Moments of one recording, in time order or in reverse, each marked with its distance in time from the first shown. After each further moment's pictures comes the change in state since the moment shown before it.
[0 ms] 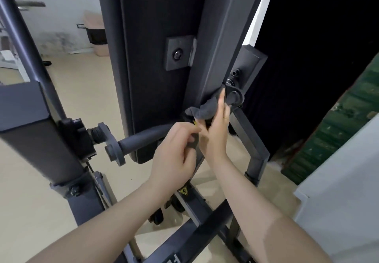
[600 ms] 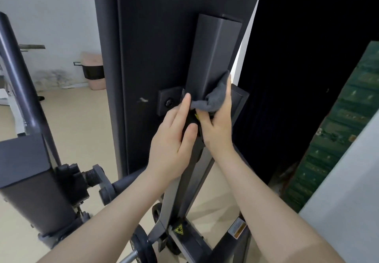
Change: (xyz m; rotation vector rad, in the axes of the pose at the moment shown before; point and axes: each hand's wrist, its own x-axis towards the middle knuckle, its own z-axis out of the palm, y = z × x) left_hand 0.085 0.023 -0.014 0.028 0.019 0.082; right_hand 0.070 -0.062 -0.034 0.239 -0.009 -0.206
